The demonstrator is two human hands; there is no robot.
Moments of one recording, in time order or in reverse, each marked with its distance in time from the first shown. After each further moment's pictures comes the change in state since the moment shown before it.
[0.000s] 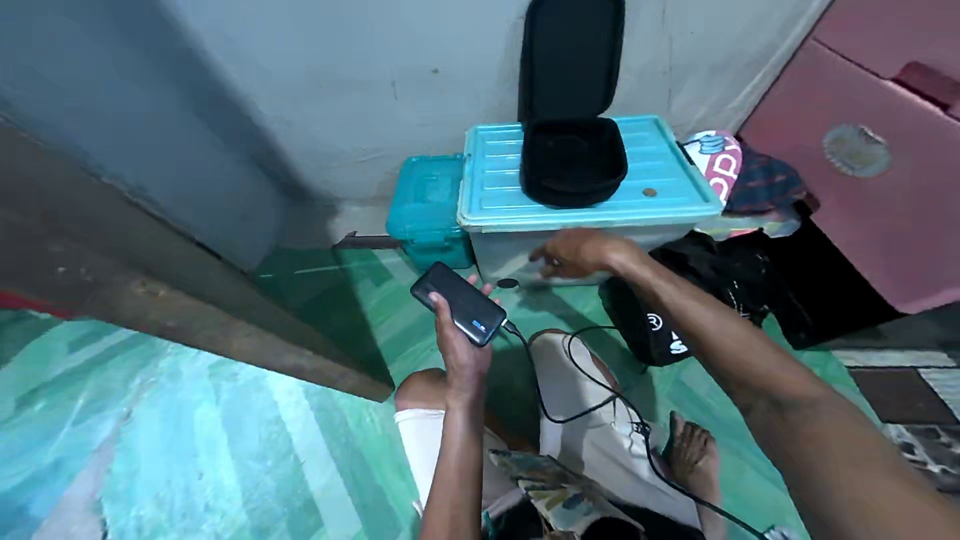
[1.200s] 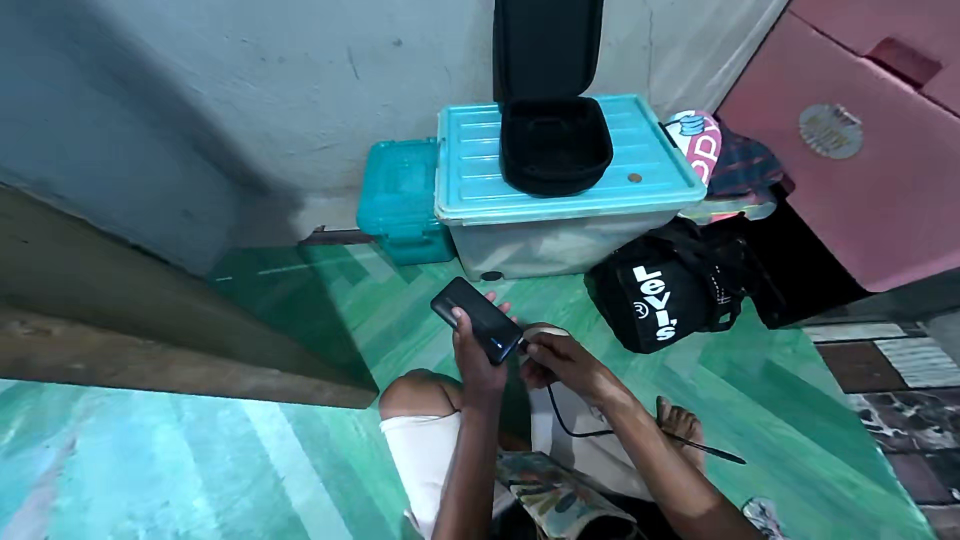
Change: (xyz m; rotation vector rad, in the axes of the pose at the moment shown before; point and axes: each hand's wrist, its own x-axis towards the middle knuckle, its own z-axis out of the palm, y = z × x) left_hand -0.013 -0.042 -0.009 -0.022 0.046 -0.153; right_hand -0.061 -0.060 0.173 1.517 0.203 0.085
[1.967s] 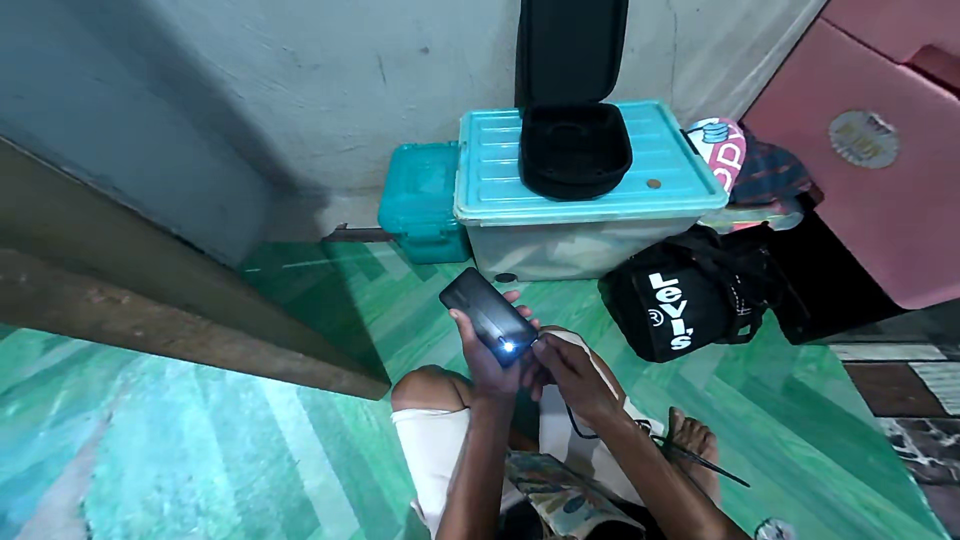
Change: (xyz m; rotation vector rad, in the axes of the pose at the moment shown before) left_hand -0.019 0.019 0.018 -0.185 -0.165 -0.083; right_hand -0.014 -0.012 0.037 0.039 0.119 -0.248
